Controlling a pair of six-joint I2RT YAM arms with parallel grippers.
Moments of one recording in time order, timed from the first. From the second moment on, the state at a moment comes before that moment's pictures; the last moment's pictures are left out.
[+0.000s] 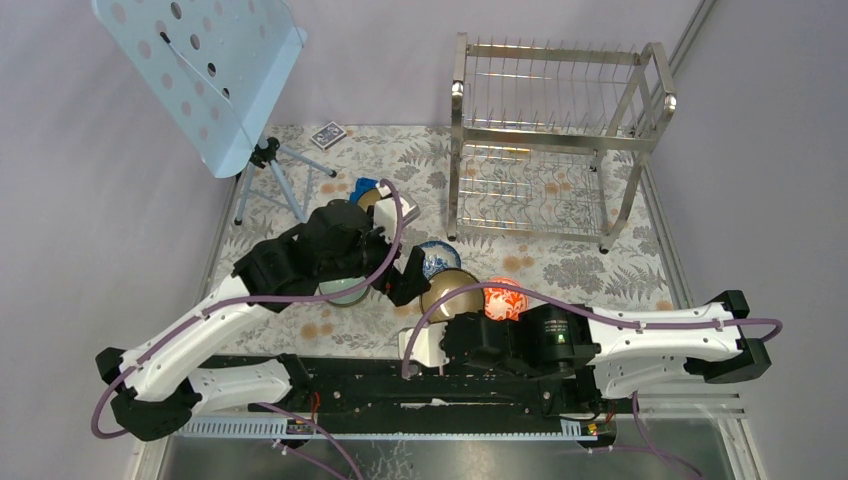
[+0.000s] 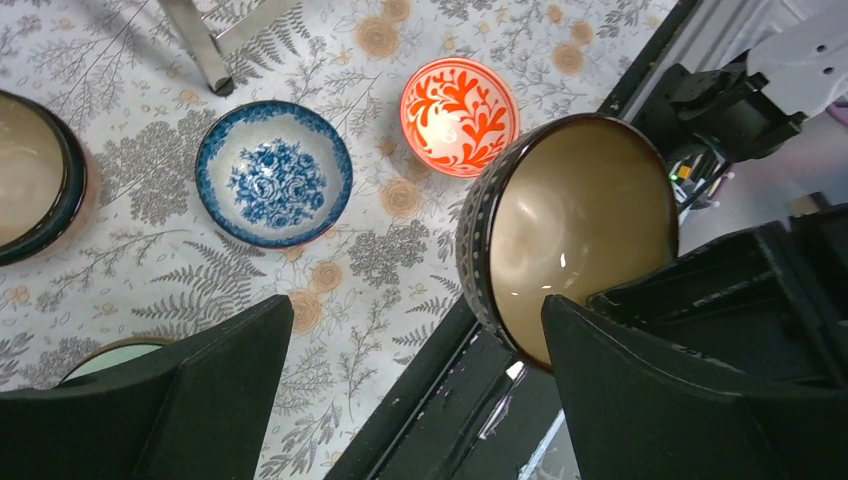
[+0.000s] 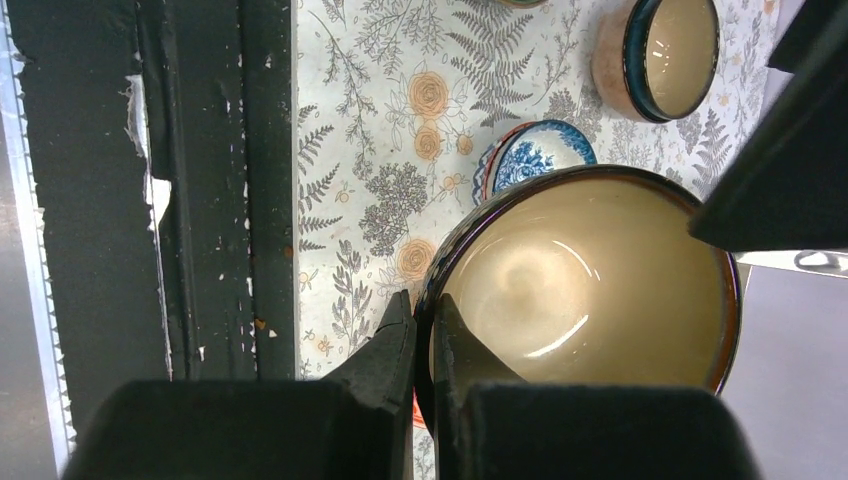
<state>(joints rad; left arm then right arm) -0.92 1.03 1.25 -0.80 0.13 -0.20 1.60 1.20 1.23 -0.87 0.40 -0.34</state>
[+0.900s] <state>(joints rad) -1.00 1.15 1.24 -0.79 0.18 -0.23 1.60 1.23 1.23 -0.86 0.40 -0.37</state>
